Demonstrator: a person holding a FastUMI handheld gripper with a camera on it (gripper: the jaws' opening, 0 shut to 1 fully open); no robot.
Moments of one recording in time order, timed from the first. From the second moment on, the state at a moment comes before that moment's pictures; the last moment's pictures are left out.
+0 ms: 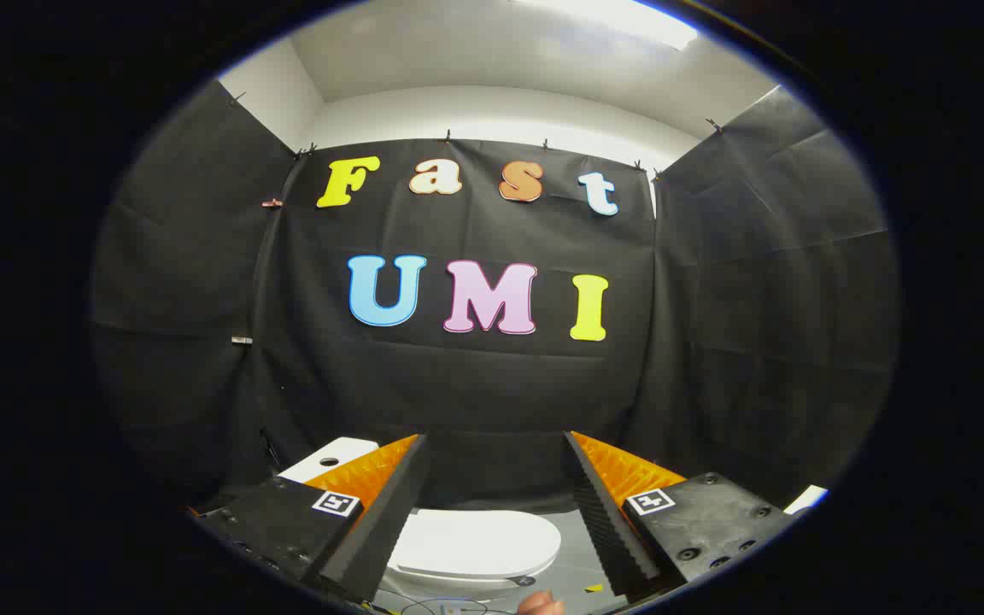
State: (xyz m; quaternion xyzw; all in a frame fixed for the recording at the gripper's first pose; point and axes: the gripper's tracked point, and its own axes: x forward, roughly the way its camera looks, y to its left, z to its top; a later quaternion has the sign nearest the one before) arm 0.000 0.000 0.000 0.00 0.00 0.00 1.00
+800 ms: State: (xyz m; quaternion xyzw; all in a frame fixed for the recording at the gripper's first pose) arm -0.004 -0.012 0.006 0.00 -0.01 -0.01 1.00
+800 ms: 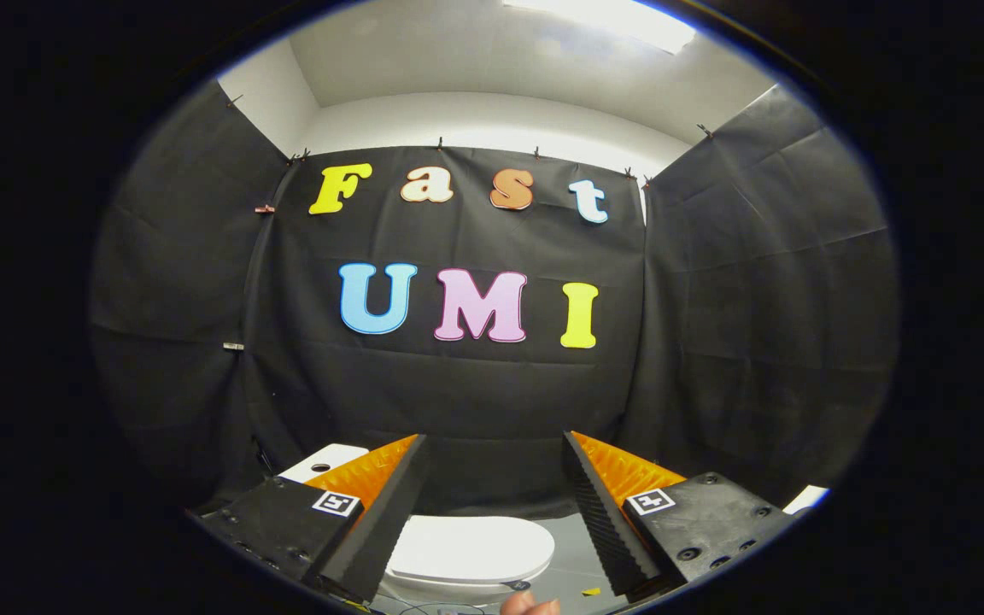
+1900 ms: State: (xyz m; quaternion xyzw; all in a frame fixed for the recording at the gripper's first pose) arm 0.070 -0.042 -0.215 -0.03 0.04 -0.02 1.00
